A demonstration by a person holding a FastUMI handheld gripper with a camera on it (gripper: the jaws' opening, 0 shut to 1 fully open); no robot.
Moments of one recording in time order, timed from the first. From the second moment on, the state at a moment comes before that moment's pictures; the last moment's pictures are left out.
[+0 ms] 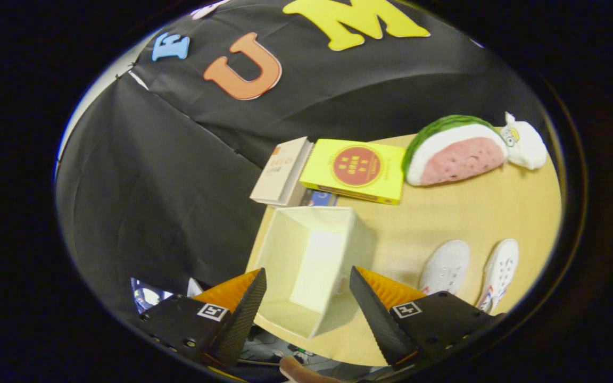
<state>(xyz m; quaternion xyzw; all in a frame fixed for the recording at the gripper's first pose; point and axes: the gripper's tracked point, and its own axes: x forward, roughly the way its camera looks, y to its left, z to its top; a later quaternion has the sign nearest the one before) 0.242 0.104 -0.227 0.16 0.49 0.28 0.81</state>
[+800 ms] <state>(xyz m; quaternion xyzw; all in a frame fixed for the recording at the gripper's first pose) 0.219 -0.047 -0.455 0.01 0.64 0.14 0.76</state>
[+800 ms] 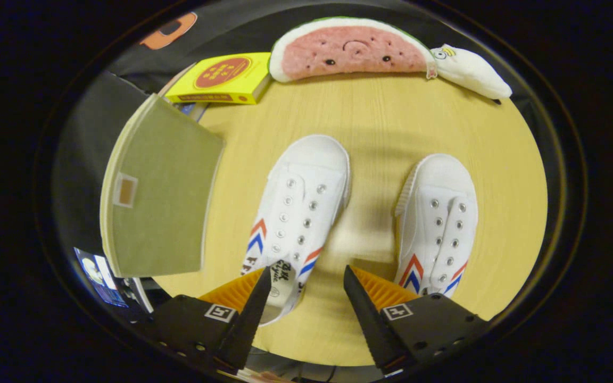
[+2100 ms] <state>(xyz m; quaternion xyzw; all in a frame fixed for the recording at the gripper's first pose) 0.222 -0.013 -0.341 0.14 0.50 0.21 0.82</state>
